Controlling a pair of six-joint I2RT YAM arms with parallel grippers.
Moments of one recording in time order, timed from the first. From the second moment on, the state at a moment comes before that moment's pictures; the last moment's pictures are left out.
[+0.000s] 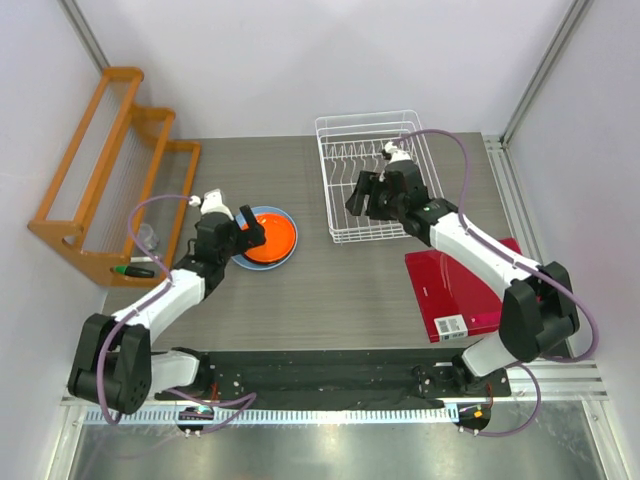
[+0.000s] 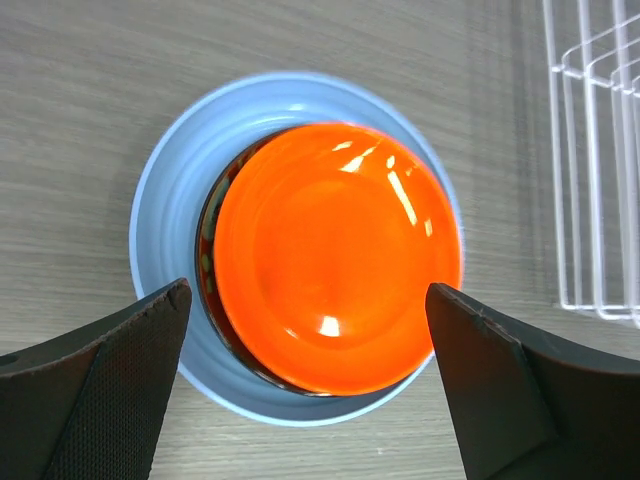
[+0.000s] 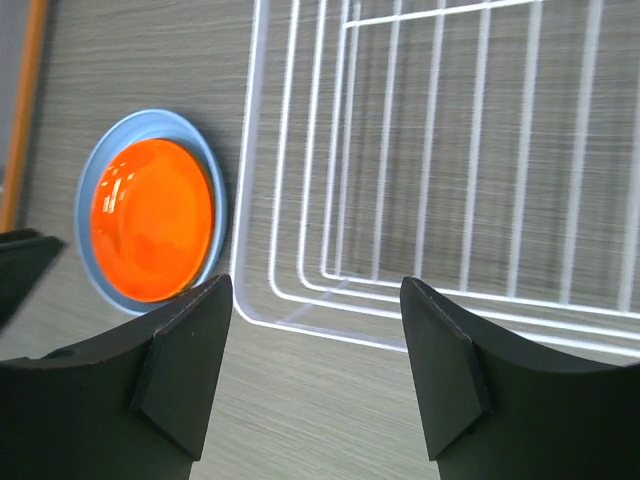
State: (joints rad) left arm -0.29 1.24 0.57 0.16 -0.16 -0.51; right arm 0.49 1.51 1.16 -0.21 -0.02 0.52
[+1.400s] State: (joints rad) left arm -0.29 0.95 0.65 0.01 -0.34 -0.31; right arm 0.46 1.19 0.57 0.27 0.63 0.14
